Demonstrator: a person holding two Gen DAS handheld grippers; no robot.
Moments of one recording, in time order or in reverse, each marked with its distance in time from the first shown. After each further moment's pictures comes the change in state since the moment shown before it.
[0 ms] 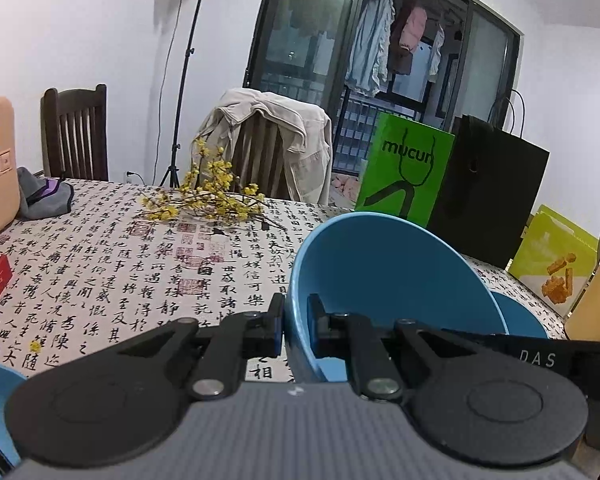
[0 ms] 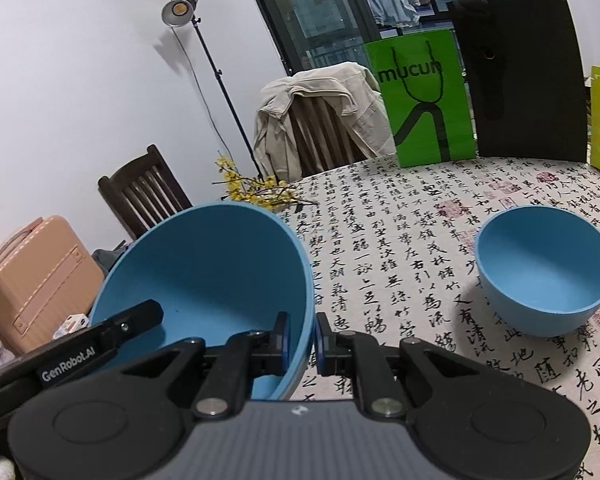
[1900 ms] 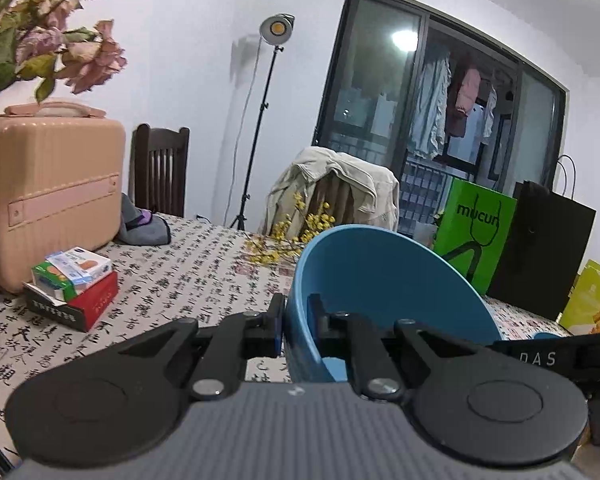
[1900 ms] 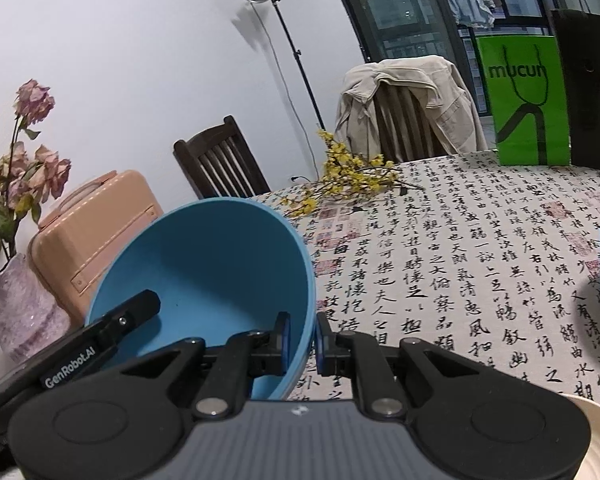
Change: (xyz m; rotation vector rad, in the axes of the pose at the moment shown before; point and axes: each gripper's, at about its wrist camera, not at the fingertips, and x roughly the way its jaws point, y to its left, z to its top) left arm -0.071 0.084 -0.018 -0.078 -0.194 0.164; right arm 0.020 0.101 -0.028 -0.118 0.039 0.165
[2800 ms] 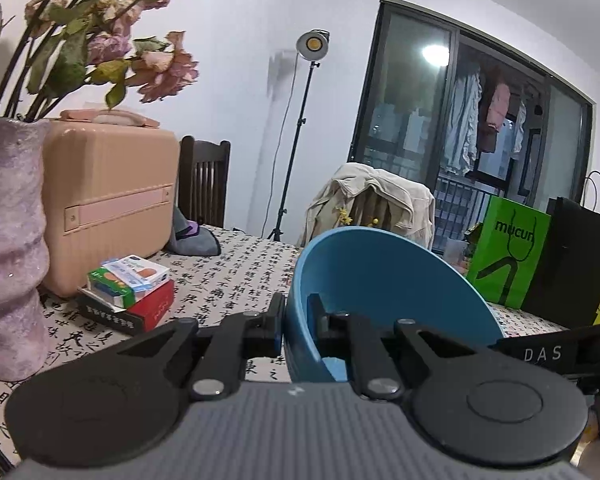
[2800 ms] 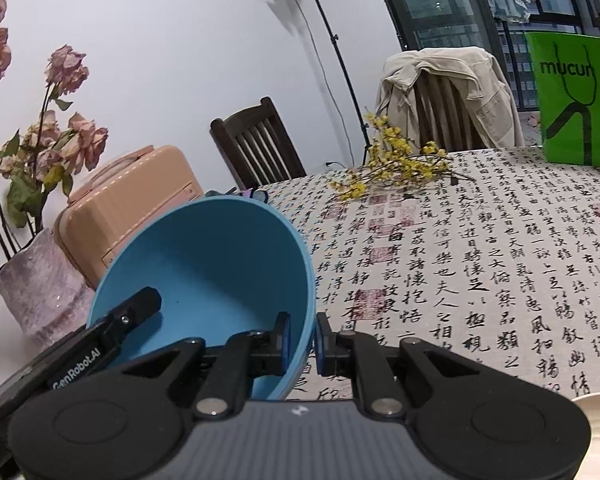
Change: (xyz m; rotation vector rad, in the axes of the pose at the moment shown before) left arm -0.017 0.043 -0.001 -0.025 -0.042 0.096; right arm 0.023 0.042 -0.003 -0.043 0.051 0.084
